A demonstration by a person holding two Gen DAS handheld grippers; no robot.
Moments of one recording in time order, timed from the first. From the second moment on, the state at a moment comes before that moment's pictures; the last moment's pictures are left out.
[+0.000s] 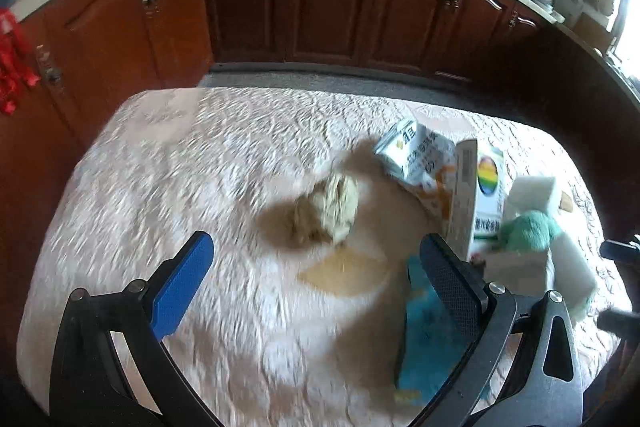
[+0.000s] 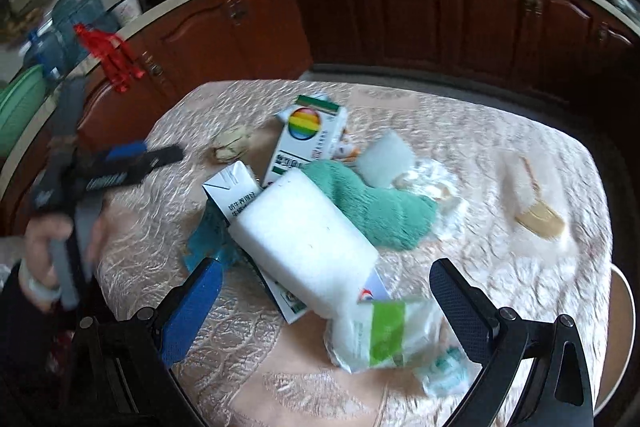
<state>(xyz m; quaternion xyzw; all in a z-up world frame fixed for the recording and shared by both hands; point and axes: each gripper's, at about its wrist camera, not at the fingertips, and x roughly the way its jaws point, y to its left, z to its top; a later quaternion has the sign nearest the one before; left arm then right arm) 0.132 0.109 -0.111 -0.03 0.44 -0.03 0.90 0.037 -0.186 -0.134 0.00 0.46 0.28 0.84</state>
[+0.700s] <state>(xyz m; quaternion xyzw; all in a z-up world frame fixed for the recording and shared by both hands) 0.187 0.102 -0.162 0.02 0.50 -0.07 0.86 0.068 -0.167 -0.164 0.05 0.46 0.43 0.77</state>
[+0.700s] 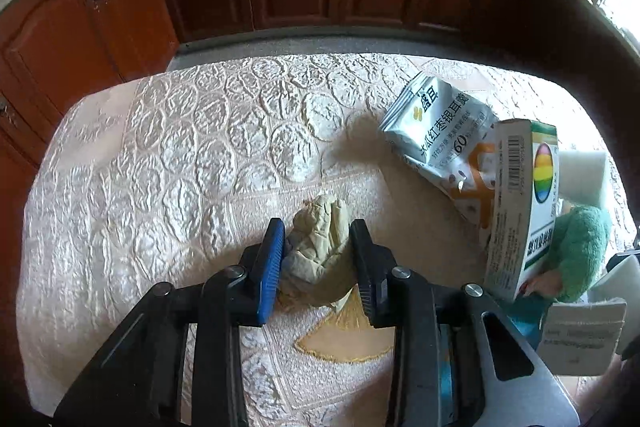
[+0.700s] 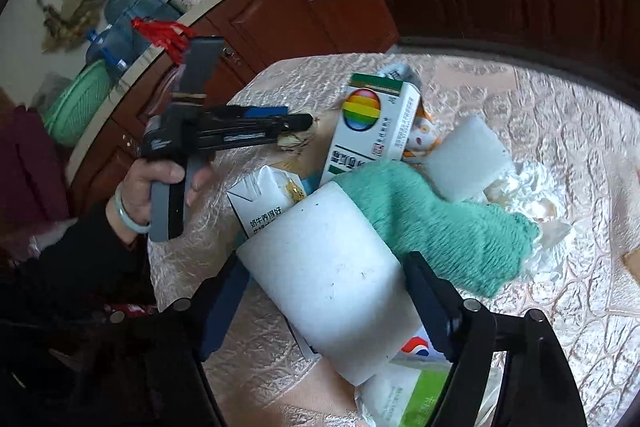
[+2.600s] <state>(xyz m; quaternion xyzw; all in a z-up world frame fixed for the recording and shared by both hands) 0.105 -0.379 -0.115 0.04 0.47 -0.38 0.80 -0.016 -0.583 -0.254 0.16 0.50 -0.09 0.85</state>
